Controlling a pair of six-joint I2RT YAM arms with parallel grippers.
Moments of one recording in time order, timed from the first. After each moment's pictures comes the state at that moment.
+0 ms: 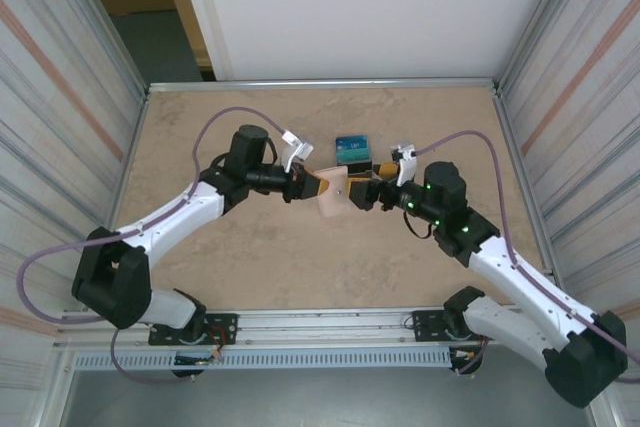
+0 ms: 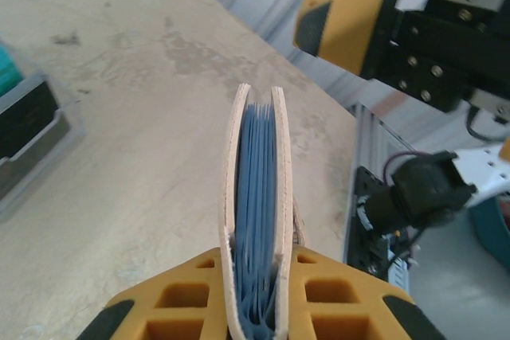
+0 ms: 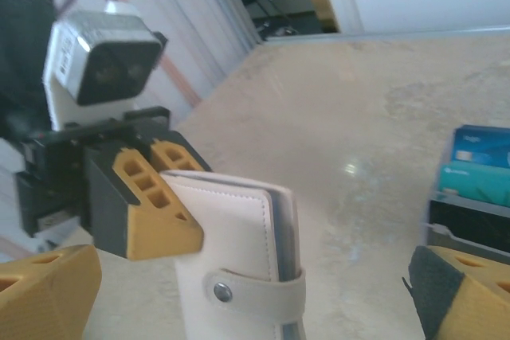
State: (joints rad) left arm -0.54 1.40 0.97 -0.12 0.86 -0.14; right arm 0.55 0.87 0.66 0.00 -0.33 0.43
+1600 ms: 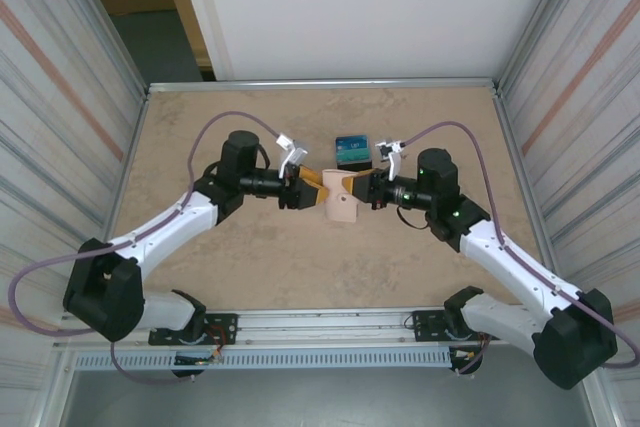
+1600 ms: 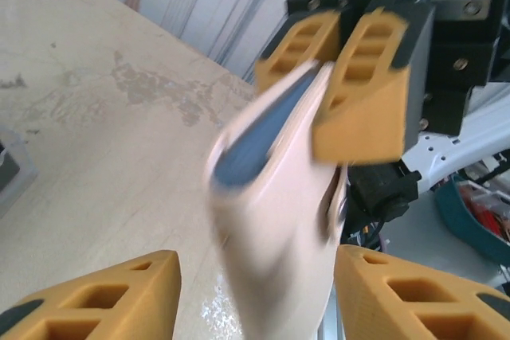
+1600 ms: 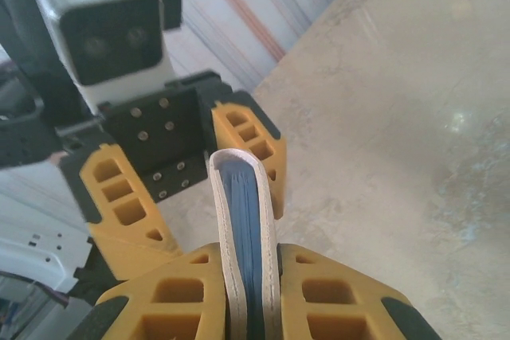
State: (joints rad) left arm -0.52 1.33 0.86 0.05 0.95 -0.20; right arm 0.51 1.01 0.71 0.05 -0.62 0.52
